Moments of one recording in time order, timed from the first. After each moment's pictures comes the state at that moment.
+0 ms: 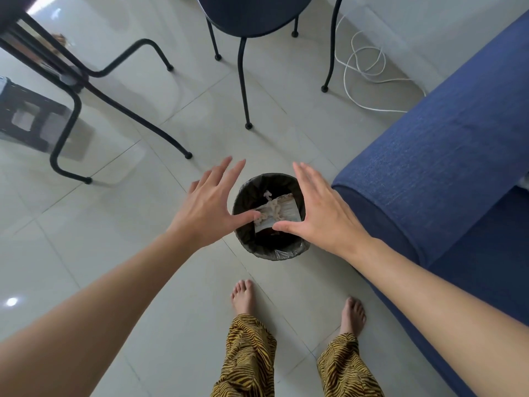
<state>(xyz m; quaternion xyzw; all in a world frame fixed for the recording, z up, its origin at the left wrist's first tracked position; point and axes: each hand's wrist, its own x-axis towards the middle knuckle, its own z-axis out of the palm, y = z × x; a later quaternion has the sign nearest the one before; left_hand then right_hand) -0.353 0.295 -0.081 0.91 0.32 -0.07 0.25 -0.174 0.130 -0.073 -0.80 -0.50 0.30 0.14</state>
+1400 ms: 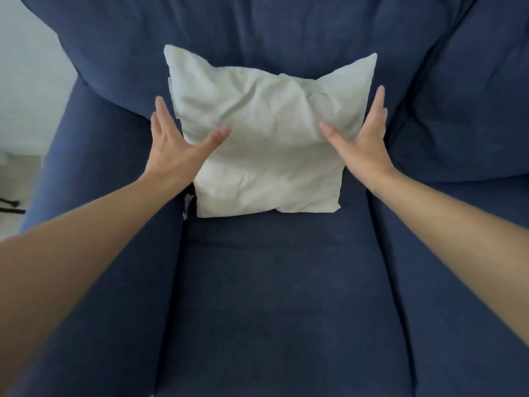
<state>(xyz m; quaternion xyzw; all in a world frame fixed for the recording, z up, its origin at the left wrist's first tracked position) 0.249 -0.125 0.011 0.90 0.13 -0.06 0.41 0.262 -0.426 -0.008 -0.87 0.13 0.01 0.47</state>
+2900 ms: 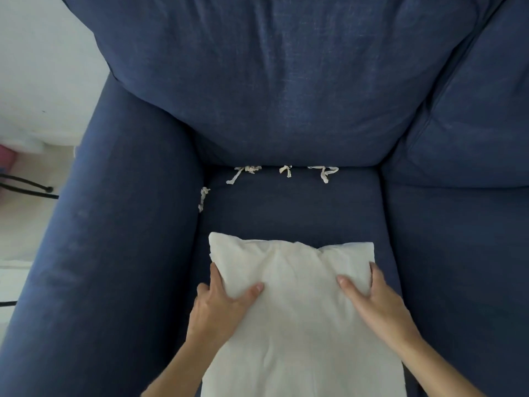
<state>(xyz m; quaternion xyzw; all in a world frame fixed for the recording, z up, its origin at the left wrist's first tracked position) 0.032 -0.164 -0.082 0.85 0.30 -0.31 0.31 0.044 -0.446 -0.081 -0.85 0.26 0.30 0.34</state>
